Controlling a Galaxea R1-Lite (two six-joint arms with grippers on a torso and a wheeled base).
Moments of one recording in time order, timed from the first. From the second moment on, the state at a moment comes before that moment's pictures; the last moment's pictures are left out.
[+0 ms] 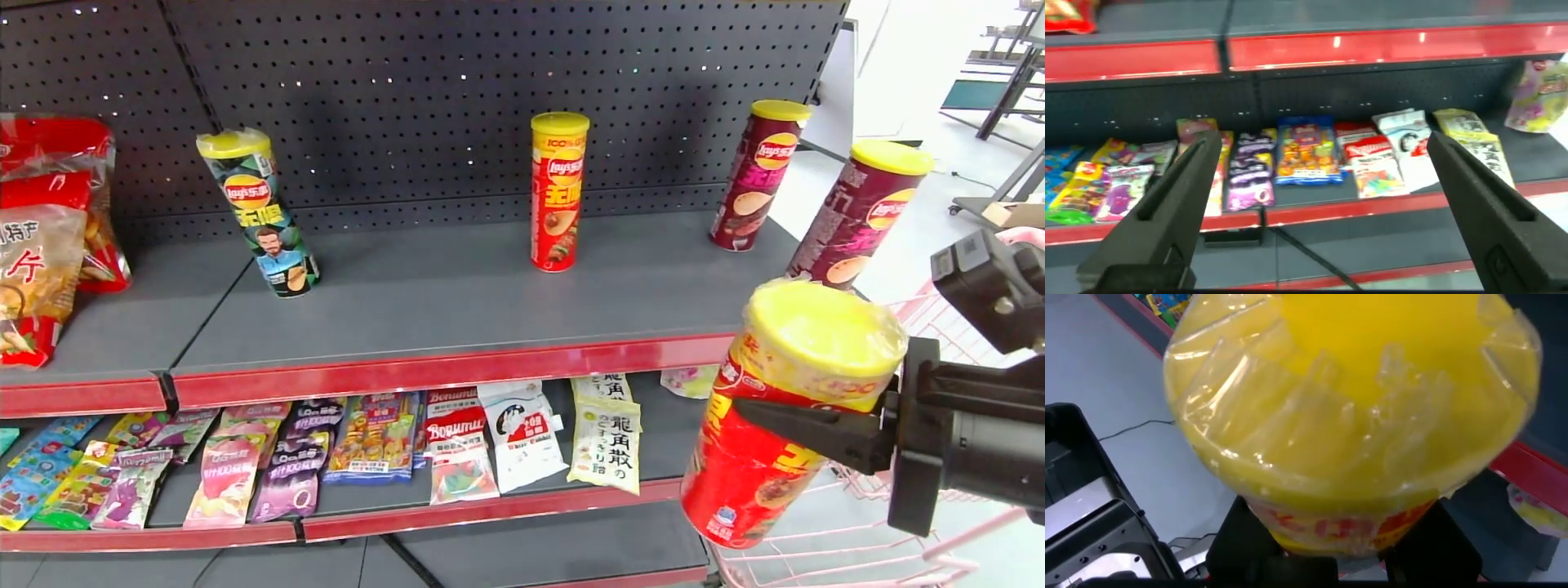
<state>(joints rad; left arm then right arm) 0.00 0.00 0.00 0.00 -0.01 0.00 0.60 1.20 -0.64 -0.26 0.22 -0.12</state>
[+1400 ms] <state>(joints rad) 0.00 0.00 0.00 0.00 -0.01 0.01 0.61 1.16 -0.60 -0.26 0.22 -0.11</state>
